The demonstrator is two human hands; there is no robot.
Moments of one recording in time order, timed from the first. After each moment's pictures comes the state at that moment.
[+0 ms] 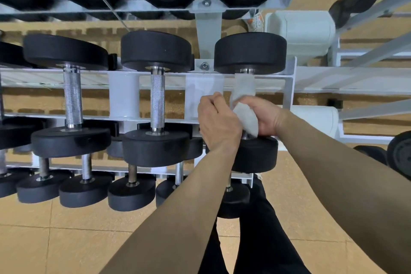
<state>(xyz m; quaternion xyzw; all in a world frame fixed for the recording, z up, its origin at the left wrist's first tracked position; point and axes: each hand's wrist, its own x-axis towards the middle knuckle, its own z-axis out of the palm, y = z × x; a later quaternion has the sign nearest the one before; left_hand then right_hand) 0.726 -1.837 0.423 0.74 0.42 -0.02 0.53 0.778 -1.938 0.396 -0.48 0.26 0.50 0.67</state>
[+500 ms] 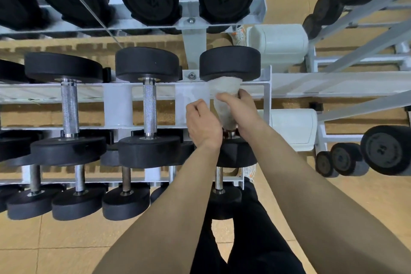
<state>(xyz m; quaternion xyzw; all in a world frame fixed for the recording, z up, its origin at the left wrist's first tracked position) 0.725 -1.831 0.420 0.69 0.45 -0.06 0.57 0.758 -1.910 0.436 -0.67 0.30 0.23 0.63</state>
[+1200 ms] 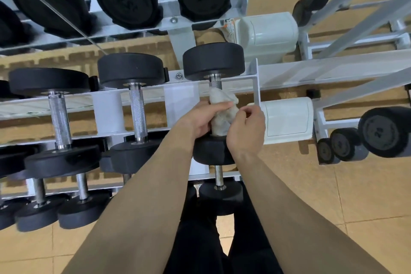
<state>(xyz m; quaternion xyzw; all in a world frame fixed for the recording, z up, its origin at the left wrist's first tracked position) 0.764 -1.823 0.405 0.58 0.25 -0.42 0.65 0.697 -1.921 0.424 -0.81 0.37 0.00 0.45</state>
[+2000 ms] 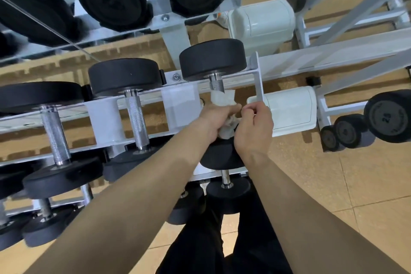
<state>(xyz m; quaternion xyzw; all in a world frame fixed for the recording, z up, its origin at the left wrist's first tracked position) 0.765 -1.846 0.395 0.62 0.34 -0.43 0.56 0.698 -1.924 0.424 -0.80 0.38 -0.01 0.47</state>
